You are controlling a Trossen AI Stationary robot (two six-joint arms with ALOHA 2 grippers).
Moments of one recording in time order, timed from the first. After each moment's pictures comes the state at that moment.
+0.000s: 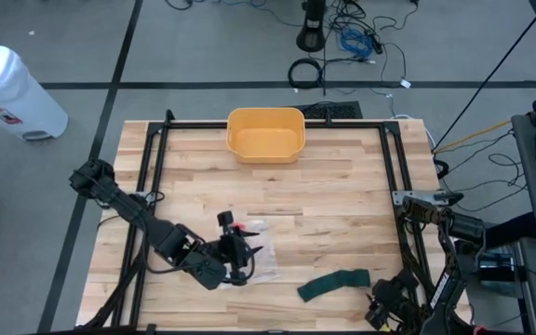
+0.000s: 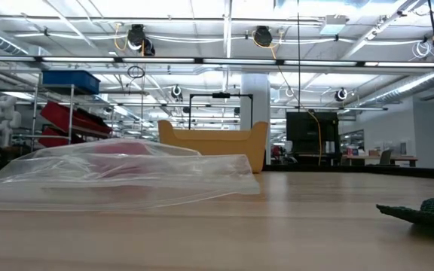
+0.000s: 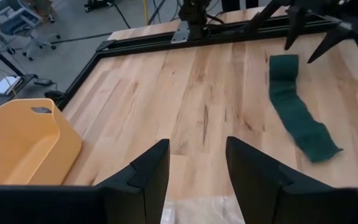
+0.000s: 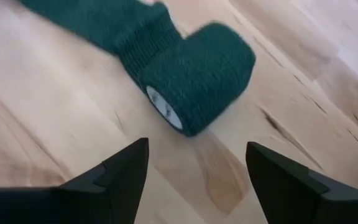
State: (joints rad) left arm -0.60 1.57 1.26 -0.37 -0.81 -0.27; right arm 1.27 2.00 1.31 -1.23 0.41 2.12
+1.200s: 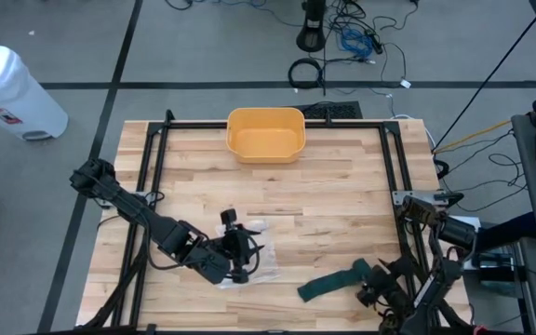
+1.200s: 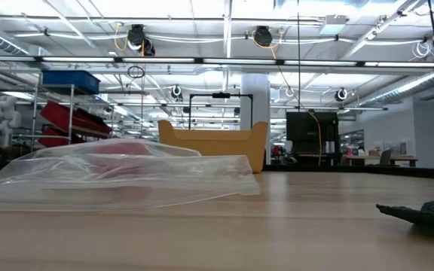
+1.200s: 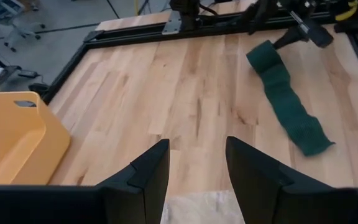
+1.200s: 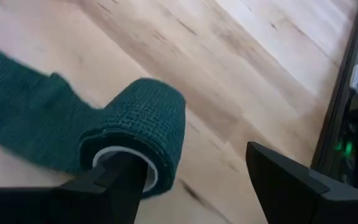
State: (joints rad) left arm -0.57 1.57 1.26 -0.38 -0.74 -0.28; right arm 1.18 2.06 1.31 -1.49 0.41 2.15
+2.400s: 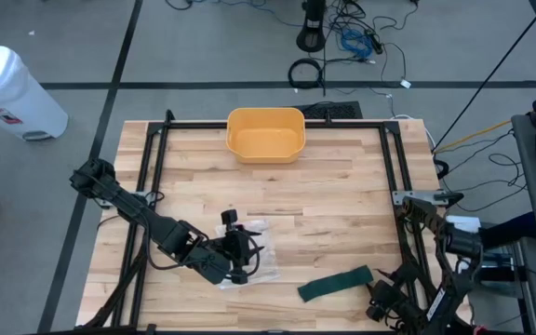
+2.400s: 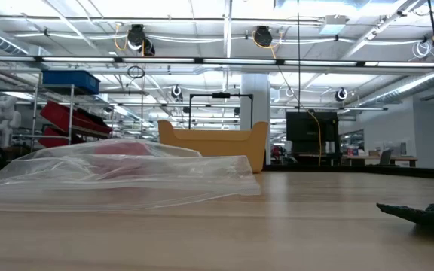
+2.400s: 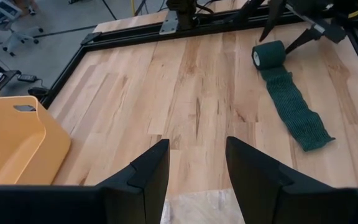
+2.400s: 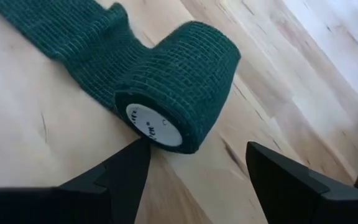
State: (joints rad) left arm -0.57 1.57 1.26 -0.38 -0.73 -0.25; right arm 1.30 2.15 1.32 -1.36 0.48 2.06
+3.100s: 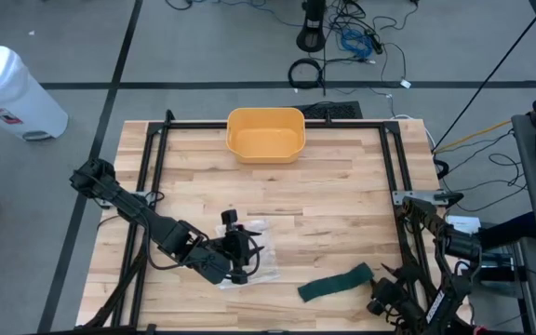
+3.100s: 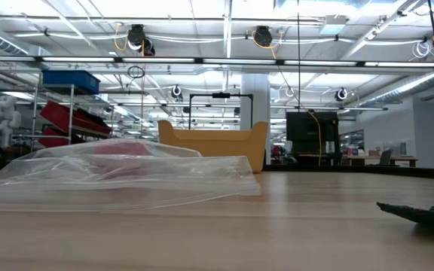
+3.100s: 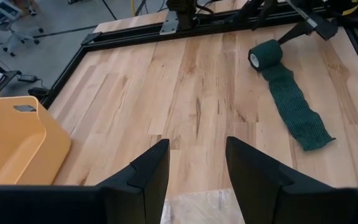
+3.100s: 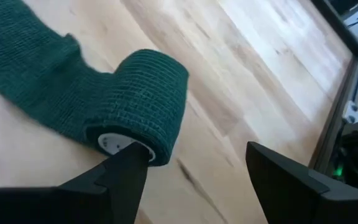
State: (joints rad) left arm -0.57 1.57 1.26 -0.38 -0.73 -0.25; right arm 1.30 2.16 1.35 -1.53 0.47 2.09
